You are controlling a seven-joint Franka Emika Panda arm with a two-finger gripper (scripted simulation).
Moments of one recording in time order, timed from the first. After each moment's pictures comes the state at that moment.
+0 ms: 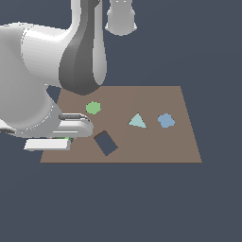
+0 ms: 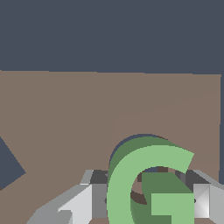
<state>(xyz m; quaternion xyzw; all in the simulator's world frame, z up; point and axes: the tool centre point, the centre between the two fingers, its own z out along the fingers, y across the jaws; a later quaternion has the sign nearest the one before) 0.073 -0.179 0.040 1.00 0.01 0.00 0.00</state>
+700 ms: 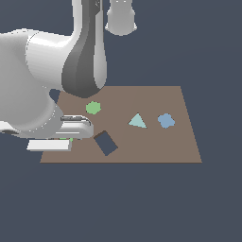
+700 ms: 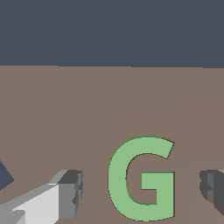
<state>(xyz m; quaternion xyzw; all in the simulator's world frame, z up) 0.072 -0.179 0.030 1.00 0.01 0.00 0.00</state>
